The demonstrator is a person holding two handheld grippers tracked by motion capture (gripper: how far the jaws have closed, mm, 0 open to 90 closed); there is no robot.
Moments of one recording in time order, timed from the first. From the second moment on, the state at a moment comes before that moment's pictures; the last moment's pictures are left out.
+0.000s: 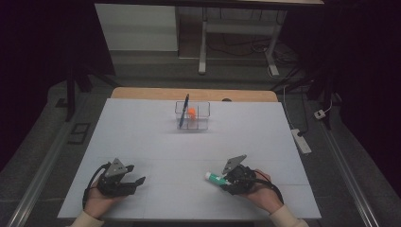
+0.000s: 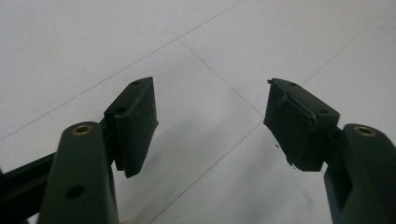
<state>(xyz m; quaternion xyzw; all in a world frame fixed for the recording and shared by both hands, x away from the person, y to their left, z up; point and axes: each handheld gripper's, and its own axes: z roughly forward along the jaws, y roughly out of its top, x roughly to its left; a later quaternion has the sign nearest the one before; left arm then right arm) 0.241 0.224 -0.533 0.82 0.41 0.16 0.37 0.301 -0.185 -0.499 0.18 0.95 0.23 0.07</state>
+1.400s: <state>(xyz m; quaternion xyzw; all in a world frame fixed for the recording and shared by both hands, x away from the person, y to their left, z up) 0.237 0.137 -0.506 0.89 0.25 0.22 0.31 0.313 -0.137 -0.484 0.16 0.95 0.28 0.03</state>
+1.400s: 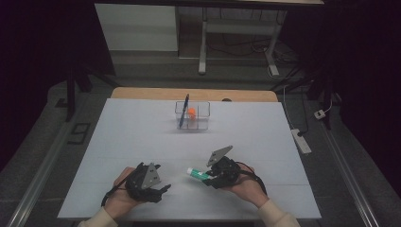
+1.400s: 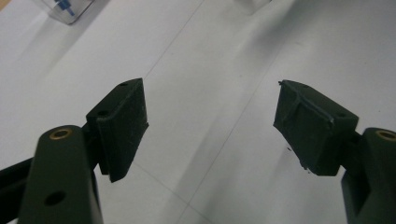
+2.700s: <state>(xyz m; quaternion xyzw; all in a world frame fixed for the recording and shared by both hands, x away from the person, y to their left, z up) 0.248 0.076 -0.509 0.92 0.13 0.24 0.27 0.316 -0.108 -0.487 0.14 0.94 0.29 -0.05</state>
